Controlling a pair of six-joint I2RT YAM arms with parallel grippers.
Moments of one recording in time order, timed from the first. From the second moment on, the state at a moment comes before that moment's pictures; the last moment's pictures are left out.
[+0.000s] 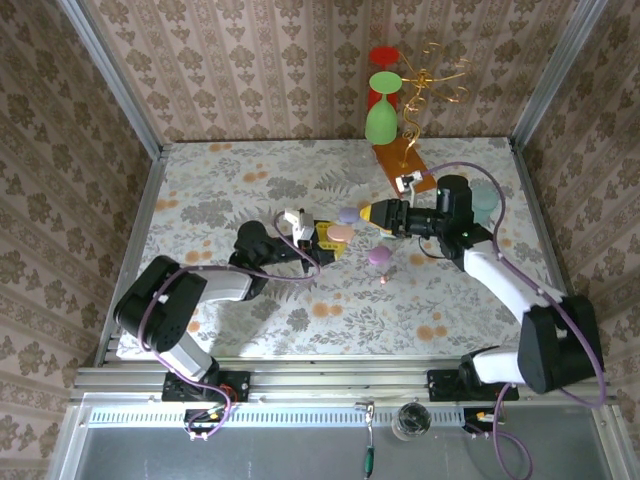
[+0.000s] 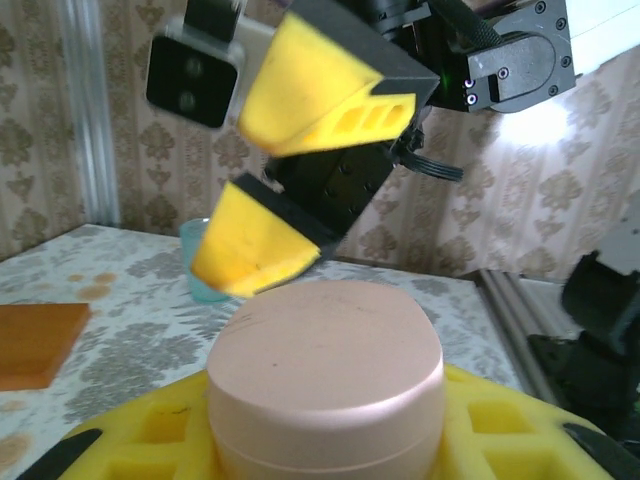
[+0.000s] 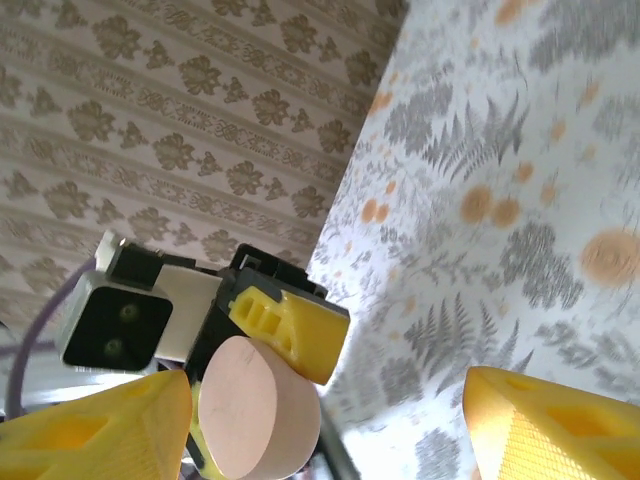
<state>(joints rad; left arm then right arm) -0.62 1.59 0.58 1.18 0.91 -0.22 0.23 1.29 0.84 0.10 -0.92 0.69</state>
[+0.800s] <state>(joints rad) -0.64 1.53 0.55 1.18 1.01 -0.33 0.51 1.14 0.83 -0.09 -0.59 -0.04</state>
